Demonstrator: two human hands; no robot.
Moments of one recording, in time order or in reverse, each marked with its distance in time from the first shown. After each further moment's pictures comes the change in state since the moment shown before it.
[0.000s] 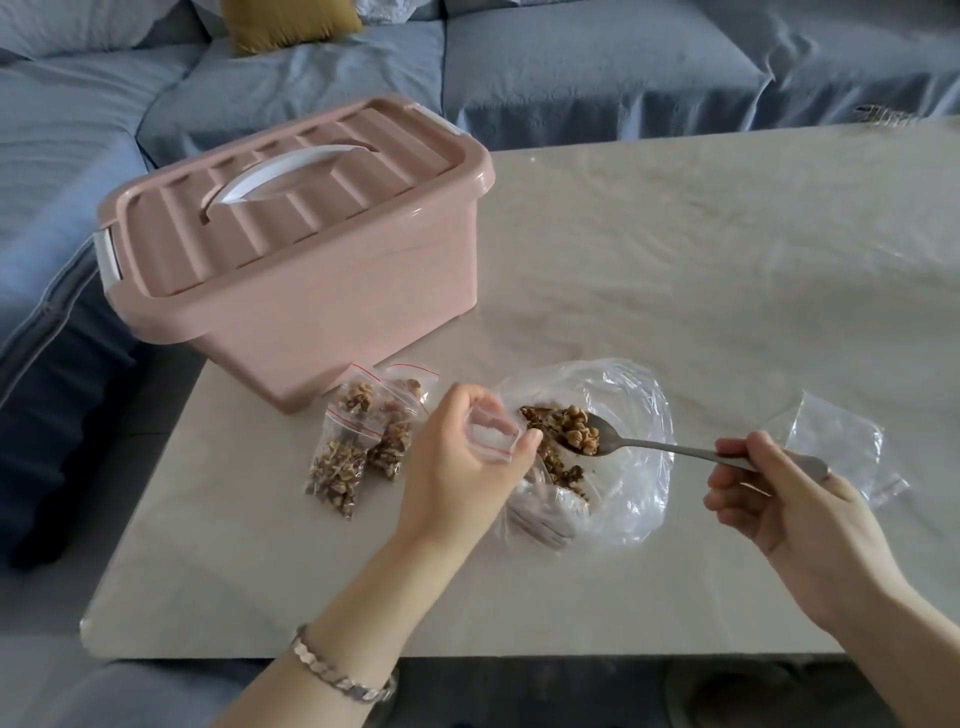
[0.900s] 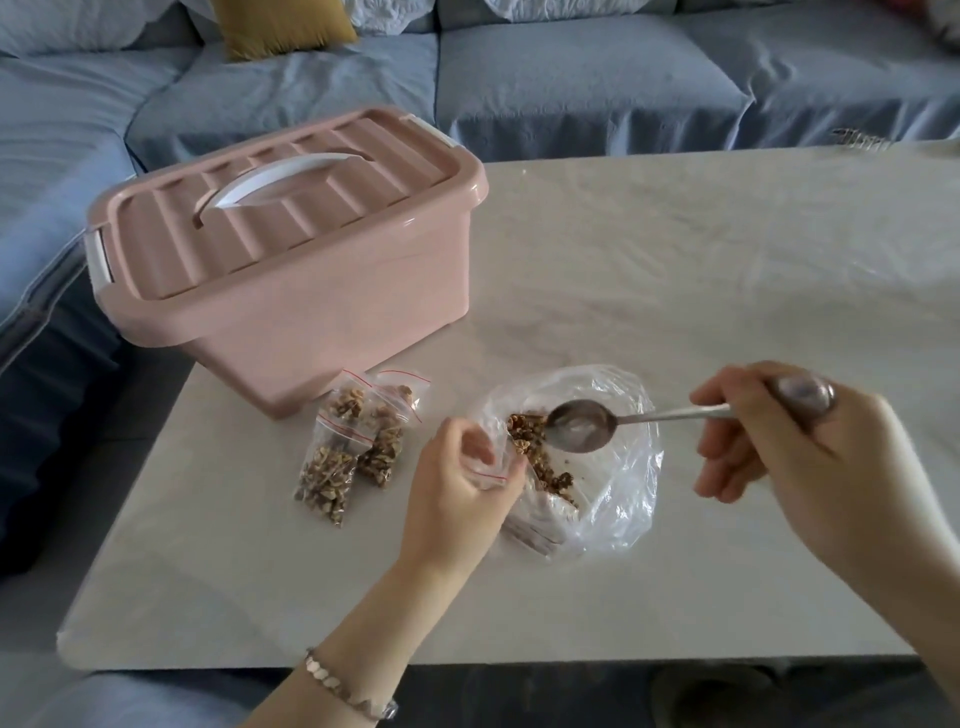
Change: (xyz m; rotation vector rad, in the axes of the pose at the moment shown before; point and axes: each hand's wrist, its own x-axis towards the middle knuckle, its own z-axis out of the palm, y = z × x) left_hand -0.012 -0.019 0.014 0.028 0.067 -0.049; right_hand -0.026 -0.052 0.036 -0.626 -0.100 -0.559
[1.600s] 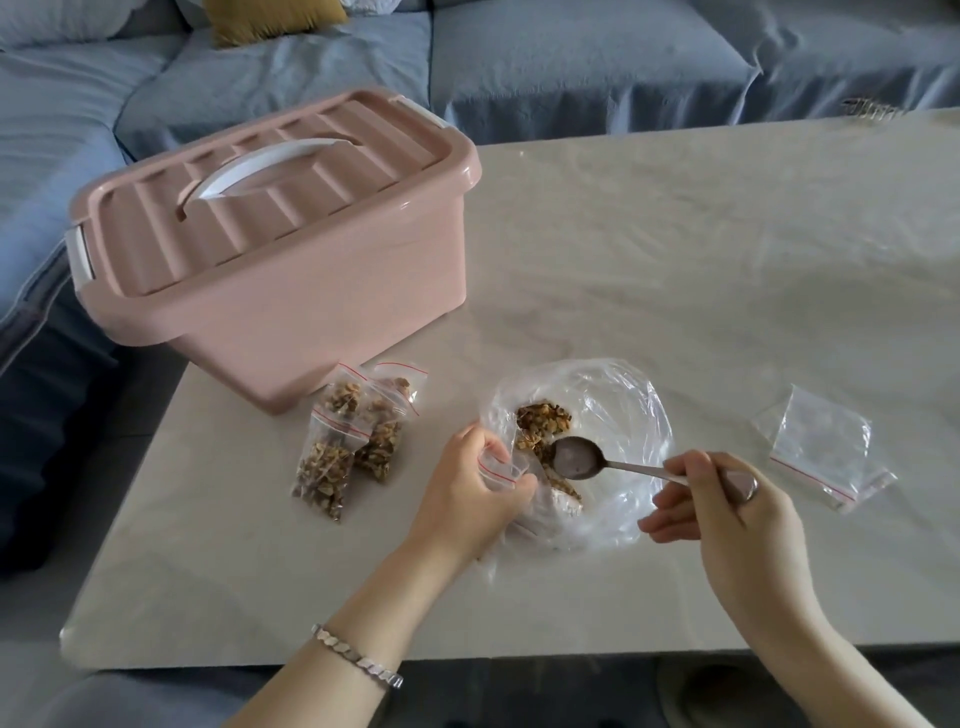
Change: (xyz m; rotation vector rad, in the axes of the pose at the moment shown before) left_hand 0.007 -0.012 0.009 -0.008 -0.333 -0.215; right_hand -0.029 0.078 0.036 0.132 0.156 0.357
